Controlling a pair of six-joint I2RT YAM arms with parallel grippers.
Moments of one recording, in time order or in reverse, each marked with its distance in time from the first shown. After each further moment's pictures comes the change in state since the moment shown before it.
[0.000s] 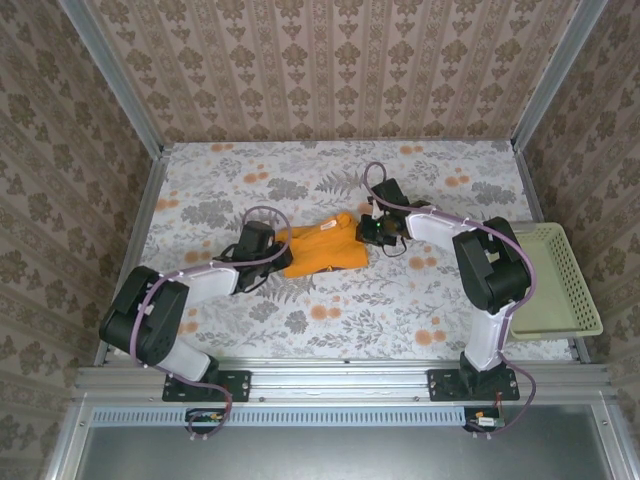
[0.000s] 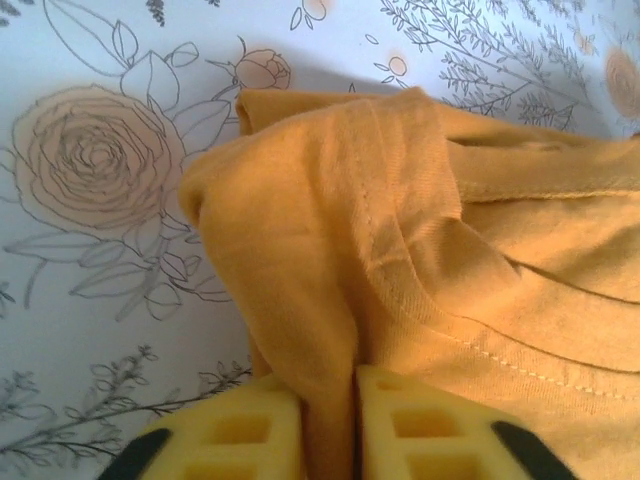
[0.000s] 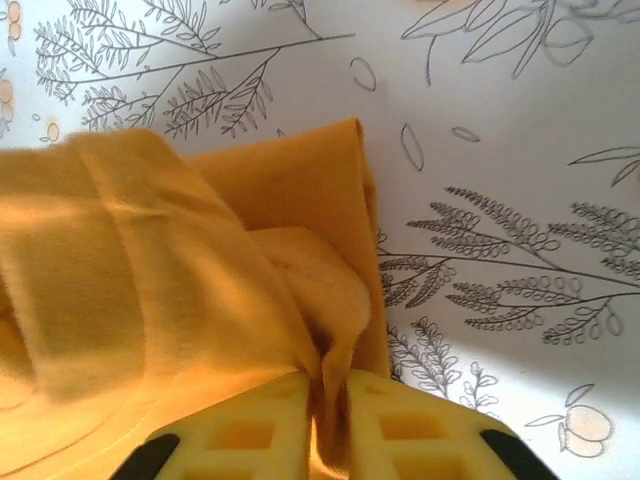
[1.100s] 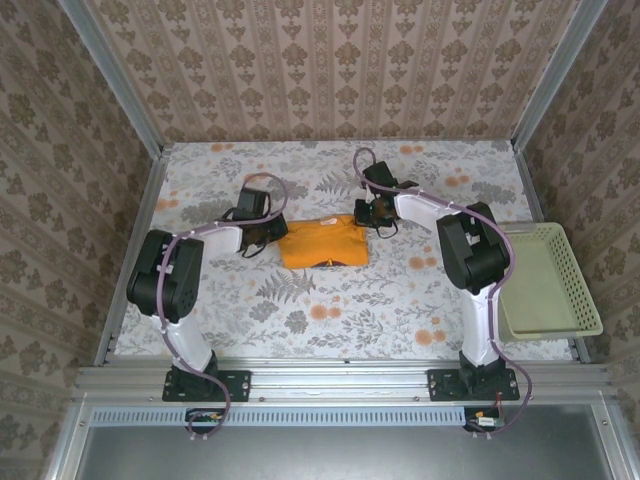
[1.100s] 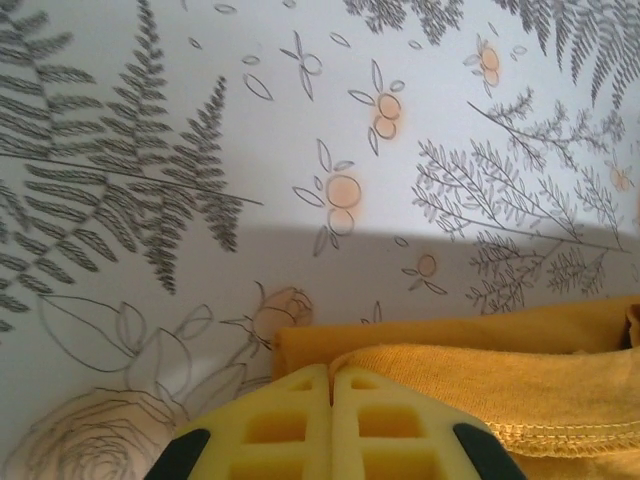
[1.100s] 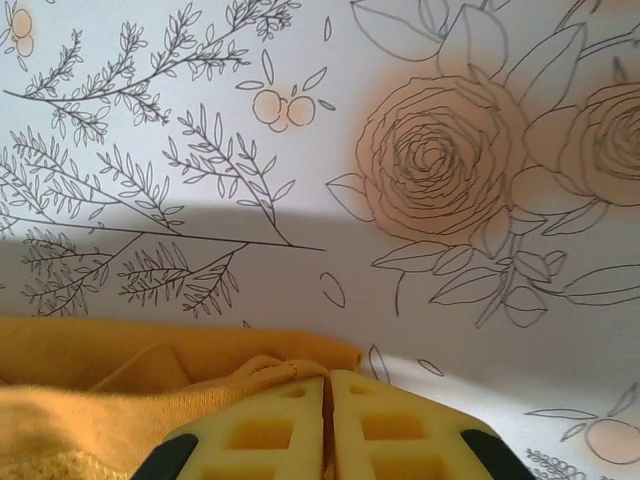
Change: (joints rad) left arm 0.137 0.284 0.354 -0.144 0.105 0.066; right arm -0.020 0.205 0.290 -0.123 0.096 -0.102
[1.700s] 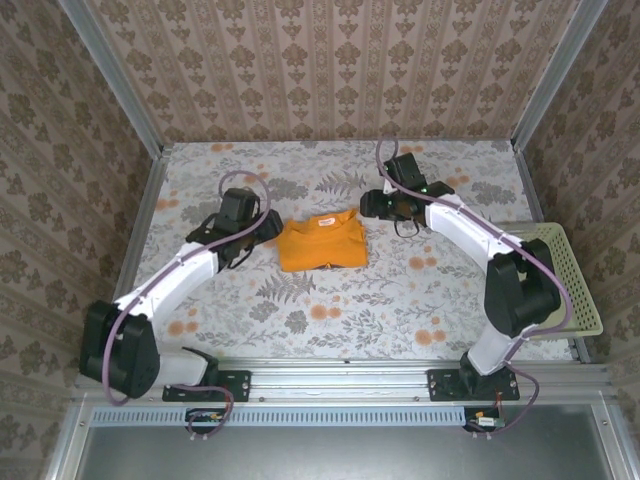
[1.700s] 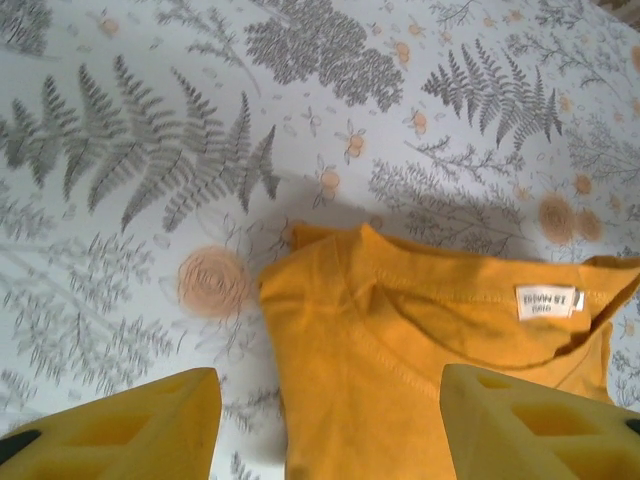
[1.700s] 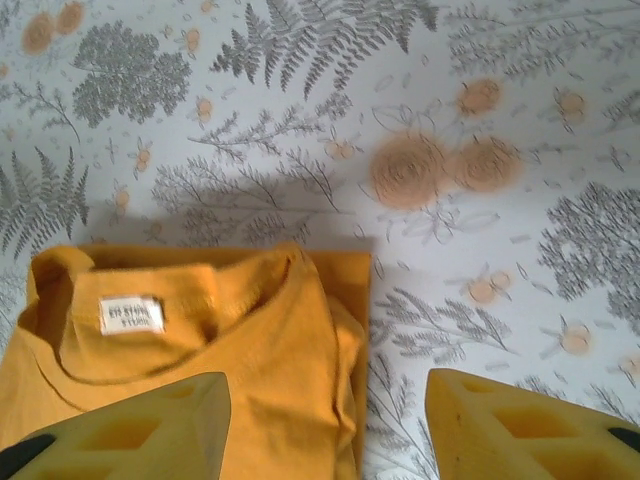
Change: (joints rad) left arm -0.112 -0.486 -0.066 -0.342 -0.251 -0.071; right arm 0.000 -0.416 -0.197 -0.038 0.054 -0.026
